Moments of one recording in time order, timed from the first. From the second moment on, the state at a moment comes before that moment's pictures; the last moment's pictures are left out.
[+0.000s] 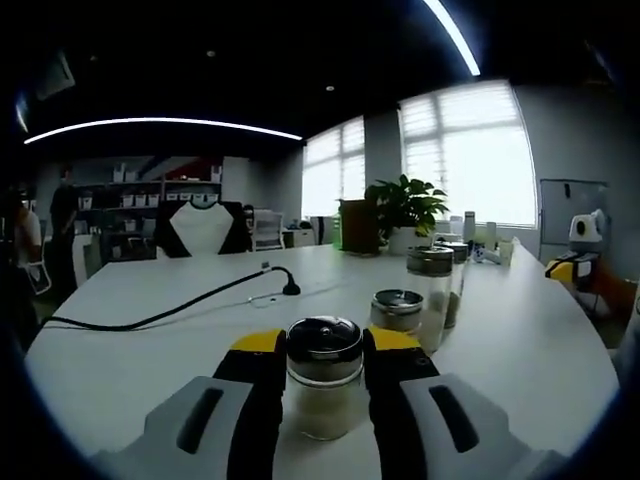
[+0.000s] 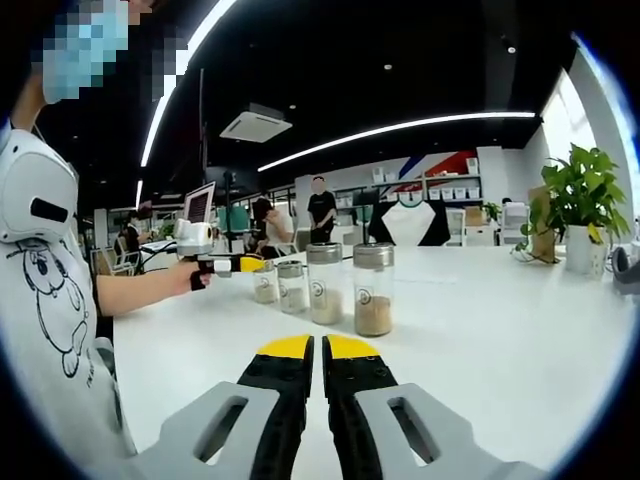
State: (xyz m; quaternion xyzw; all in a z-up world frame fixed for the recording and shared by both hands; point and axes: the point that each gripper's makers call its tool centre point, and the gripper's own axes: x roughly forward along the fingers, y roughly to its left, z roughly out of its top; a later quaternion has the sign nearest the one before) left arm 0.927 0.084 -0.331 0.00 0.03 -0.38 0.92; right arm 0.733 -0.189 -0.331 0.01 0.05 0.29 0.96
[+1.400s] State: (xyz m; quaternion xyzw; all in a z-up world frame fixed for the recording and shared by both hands) left arm 0.923 0.073 -0.336 -0.01 0.06 -0.57 0.82; right arm 0.734 -0.183 -0.331 0.00 0.06 0.30 0.95
